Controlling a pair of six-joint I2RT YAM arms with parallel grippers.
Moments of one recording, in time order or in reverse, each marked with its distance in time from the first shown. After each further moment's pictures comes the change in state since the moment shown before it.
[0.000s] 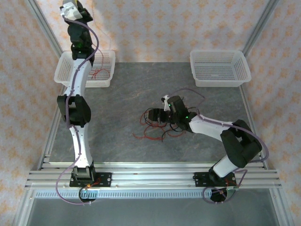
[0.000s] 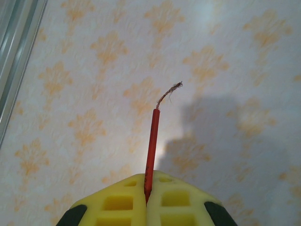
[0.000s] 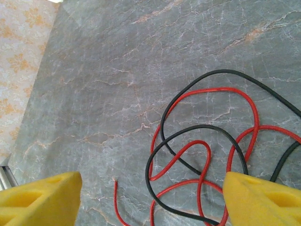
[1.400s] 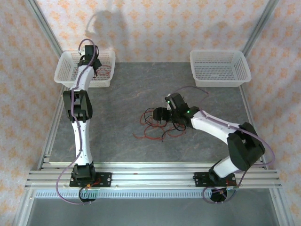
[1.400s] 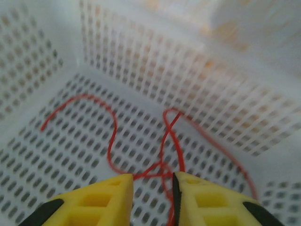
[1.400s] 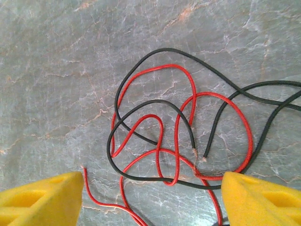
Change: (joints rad) left arm 0.051 0.193 -0.047 -1.091 -0.059 -0.319; right arm 0.000 -0.066 0.115 -0.376 0.140 0.024
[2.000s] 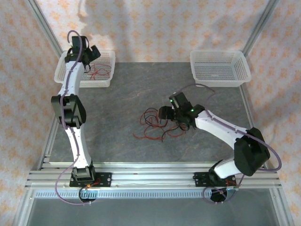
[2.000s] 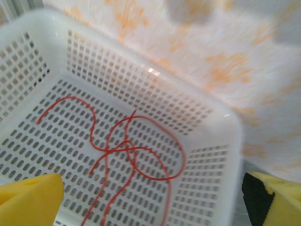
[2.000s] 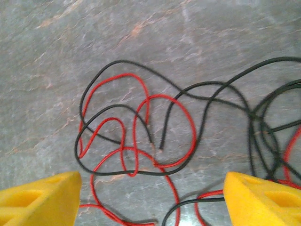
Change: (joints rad) left arm 0.025 -0.304 -0.108 -0.081 0.225 -0.047; right arm -0.026 -0.062 0.052 -0.188 0.156 0.006
